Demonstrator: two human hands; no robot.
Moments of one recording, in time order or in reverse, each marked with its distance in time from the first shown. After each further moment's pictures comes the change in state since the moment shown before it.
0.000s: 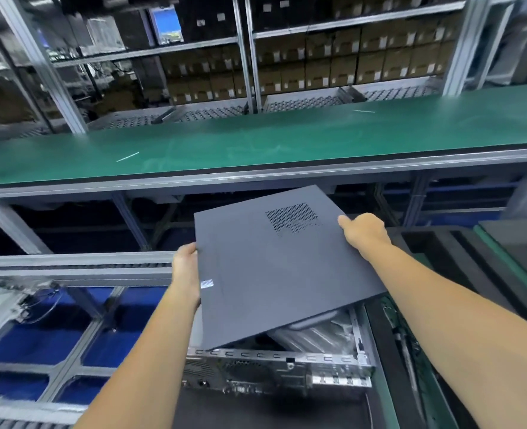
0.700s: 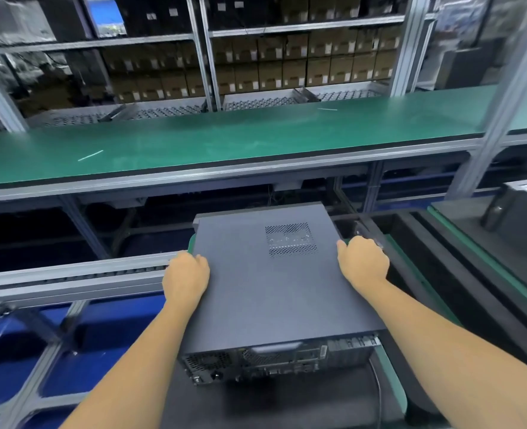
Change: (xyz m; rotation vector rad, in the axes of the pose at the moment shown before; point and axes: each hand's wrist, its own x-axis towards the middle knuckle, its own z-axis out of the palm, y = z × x) left_hand 0.031 -0.044 -0.037 0.757 0.288 0.395; right_hand -0.102 0.034 0.033 -0.497 0.276 -0.040
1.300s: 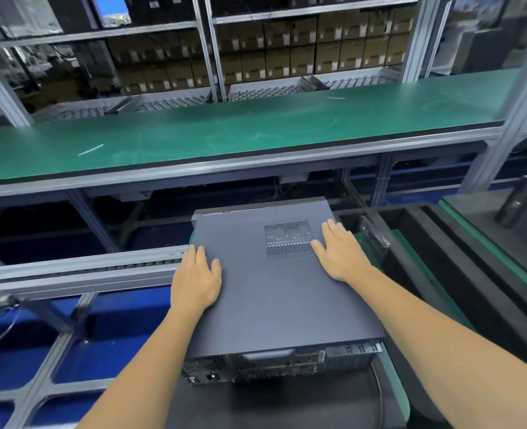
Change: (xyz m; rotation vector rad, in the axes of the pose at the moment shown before) left_hand -0.007 -0.001 0.025 0.142 -0.126 0.276; right_hand 0.026 -0.011 0.021 -0.066 -0.231 -0.485
